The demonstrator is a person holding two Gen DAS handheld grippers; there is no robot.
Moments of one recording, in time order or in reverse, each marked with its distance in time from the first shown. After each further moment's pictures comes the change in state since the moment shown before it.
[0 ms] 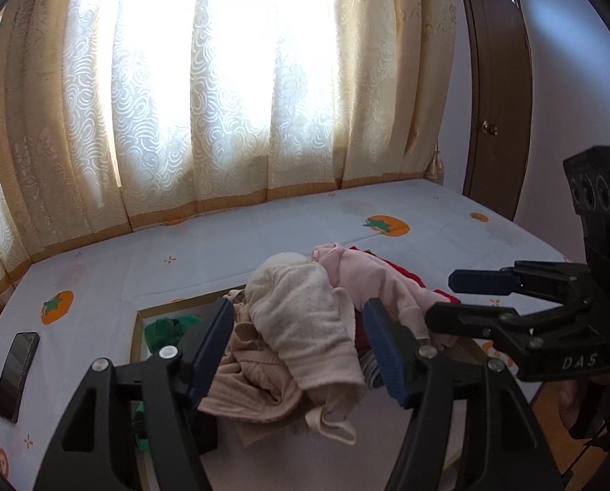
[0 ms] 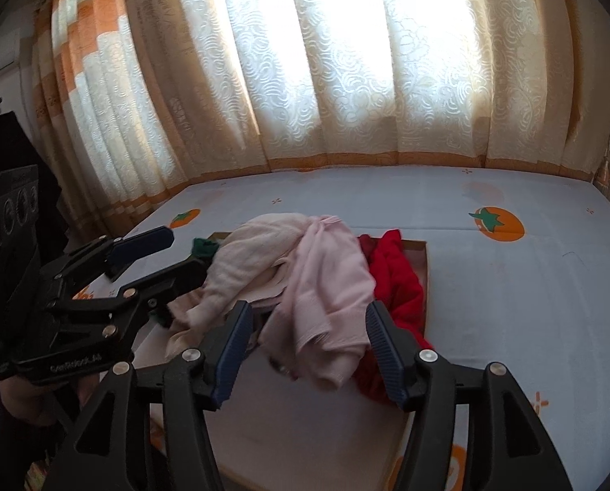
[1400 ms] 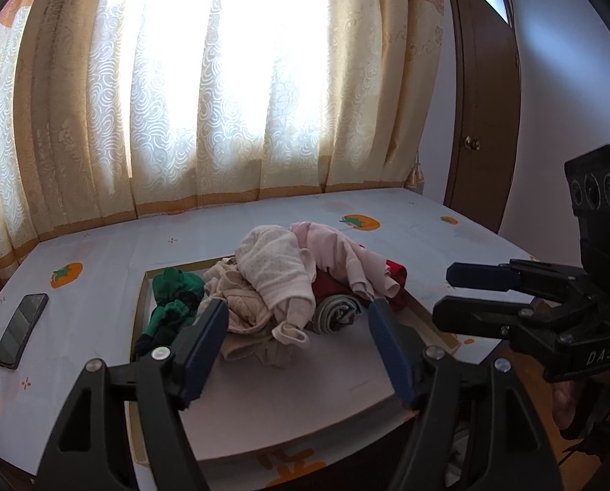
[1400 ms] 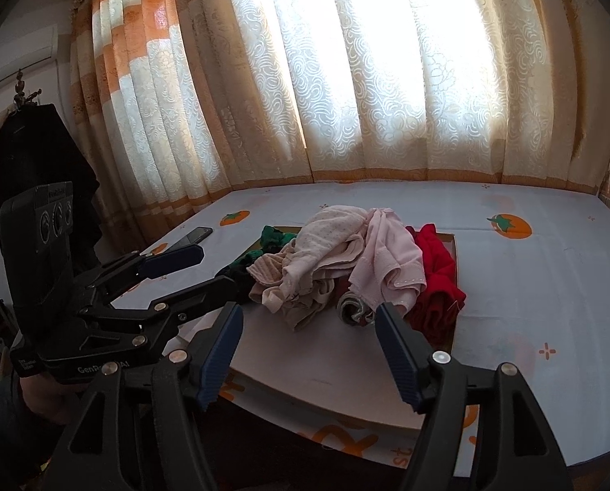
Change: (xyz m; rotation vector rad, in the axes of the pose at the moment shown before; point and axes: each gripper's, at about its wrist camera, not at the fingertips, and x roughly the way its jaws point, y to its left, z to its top) left arm -0.070 -0.015 -0.040 -0.043 -0.051 -0.034; right arm -0.063 0.048 -0.042 -0.042 -0.082 0.071
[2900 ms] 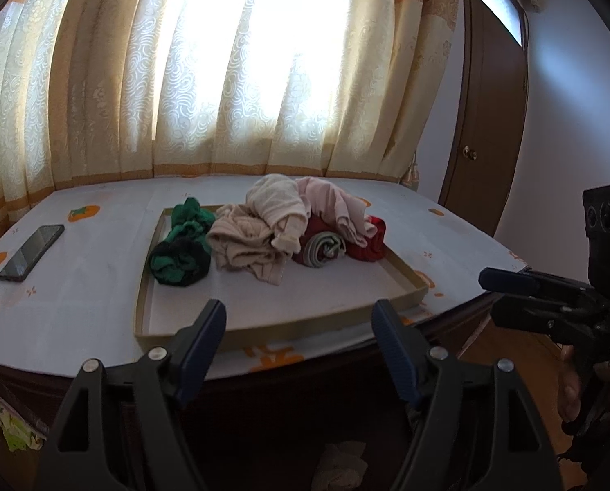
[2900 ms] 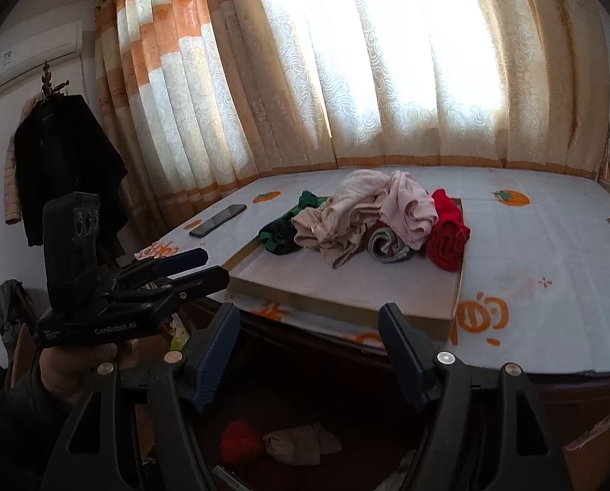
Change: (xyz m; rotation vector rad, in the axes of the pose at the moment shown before) left arm -0.059 0.001 -0.070 -0.112 0.005 -0.009; right arm -0.059 0.024 -0.067 -0.017 -0.004 0.061
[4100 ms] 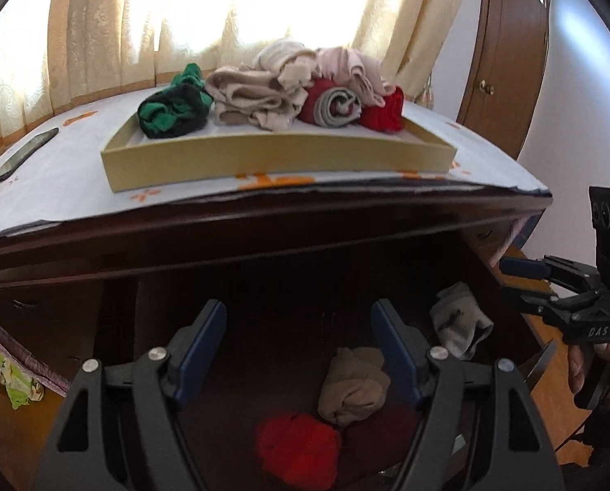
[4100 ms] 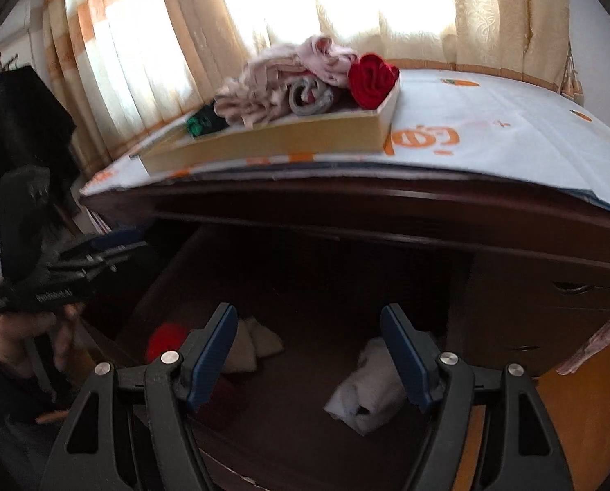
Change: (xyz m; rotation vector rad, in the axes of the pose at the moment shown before) left arm 0.037 -0.002 -0.093 -0.004 0.240 0.040; right arm 0.028 -0.048 -0.111 0.065 0.218 -0.150
